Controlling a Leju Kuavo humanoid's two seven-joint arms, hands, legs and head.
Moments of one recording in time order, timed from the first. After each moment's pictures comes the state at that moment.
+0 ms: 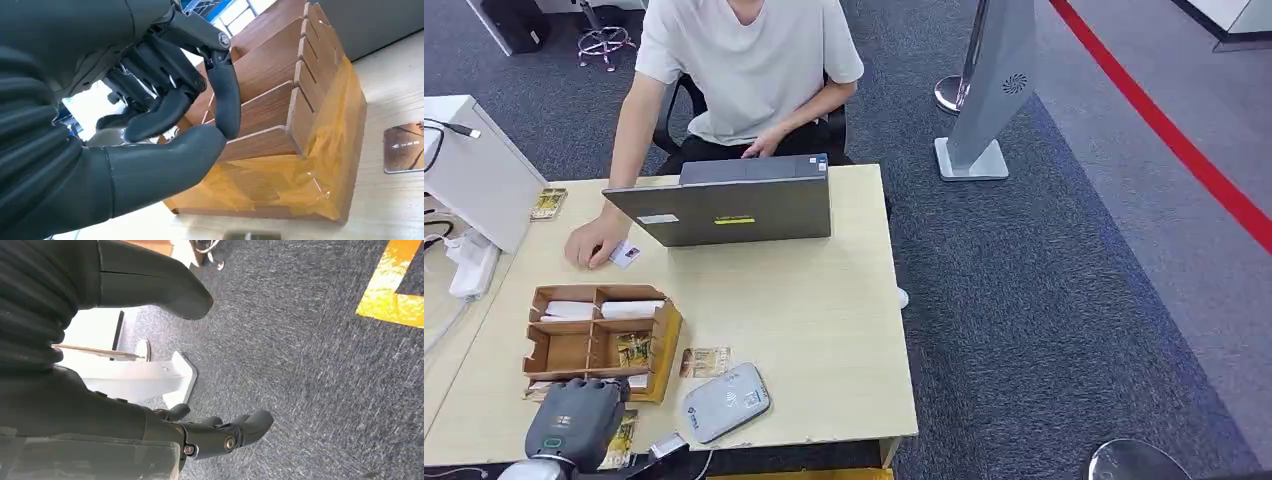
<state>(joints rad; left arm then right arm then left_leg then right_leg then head) 0.17 0.36 -0.25 -1.80 -1.38 -0.07 0.14 0.00 0.11 -1.00 -0.18 1.53 -0.05 0.14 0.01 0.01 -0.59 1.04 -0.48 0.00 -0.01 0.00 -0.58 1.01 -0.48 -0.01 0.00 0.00</state>
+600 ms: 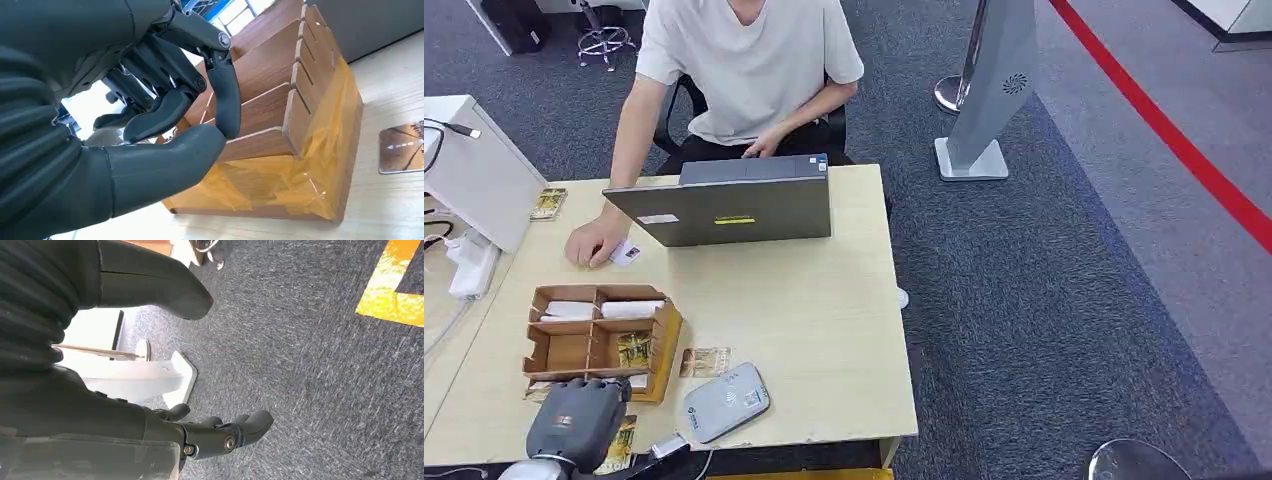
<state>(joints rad) 0.17 0.35 -0.25 -1.80 -1.37 -0.07 0.13 0.00 0.11 -1.00 -0.18 1.54 -0.05 0.14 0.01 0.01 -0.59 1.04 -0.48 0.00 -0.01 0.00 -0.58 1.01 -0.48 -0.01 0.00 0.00</state>
